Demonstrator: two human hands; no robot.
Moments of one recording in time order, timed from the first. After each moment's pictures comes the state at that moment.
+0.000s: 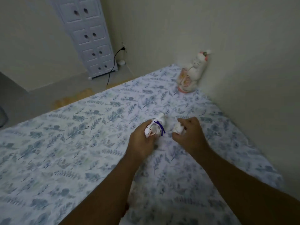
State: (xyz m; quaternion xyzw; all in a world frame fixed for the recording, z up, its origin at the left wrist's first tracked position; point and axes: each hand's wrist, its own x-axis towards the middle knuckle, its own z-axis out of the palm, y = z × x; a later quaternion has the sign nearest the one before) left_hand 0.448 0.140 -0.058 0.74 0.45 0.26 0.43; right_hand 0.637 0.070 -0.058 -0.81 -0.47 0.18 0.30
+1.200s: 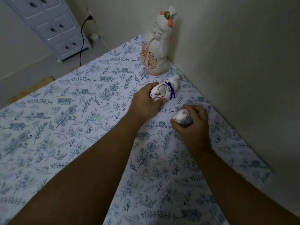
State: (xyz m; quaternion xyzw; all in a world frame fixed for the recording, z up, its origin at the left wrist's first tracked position) left_hand 0.643 0.204 -0.083 0.79 0.40 0.19 0.43; right_hand 0.751 0.041 -0.134 -0.82 -0.37 0.08 0.43
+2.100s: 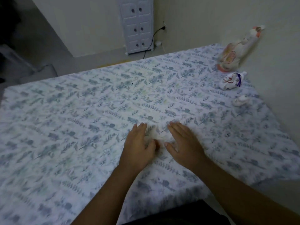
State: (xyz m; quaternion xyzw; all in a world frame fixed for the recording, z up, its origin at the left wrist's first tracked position) left_hand 0.275 -0.028 -0.020 0.69 0.61 0.15 0.37; right_hand 0.475 -0.054 -0.068 -0.64 -0.72 0.21 0.17
